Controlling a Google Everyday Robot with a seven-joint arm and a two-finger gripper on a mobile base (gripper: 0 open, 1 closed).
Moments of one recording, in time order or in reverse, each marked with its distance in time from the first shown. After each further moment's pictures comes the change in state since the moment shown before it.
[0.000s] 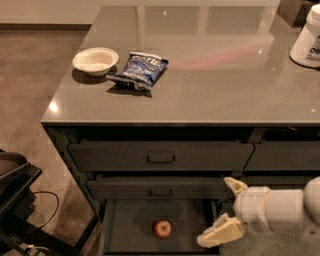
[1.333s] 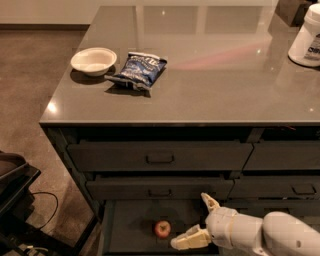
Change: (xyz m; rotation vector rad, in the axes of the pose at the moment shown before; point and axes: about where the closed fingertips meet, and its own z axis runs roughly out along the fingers) arm 0.041 0.004 0.115 -0.004 -0.238 0.123
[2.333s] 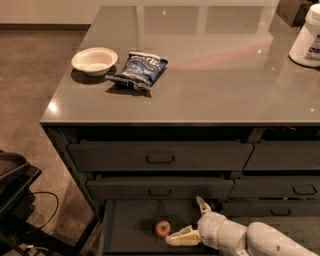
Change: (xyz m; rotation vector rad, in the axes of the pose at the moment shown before) arm 0.050 -0.032 0.062 0.061 -0.092 0.023
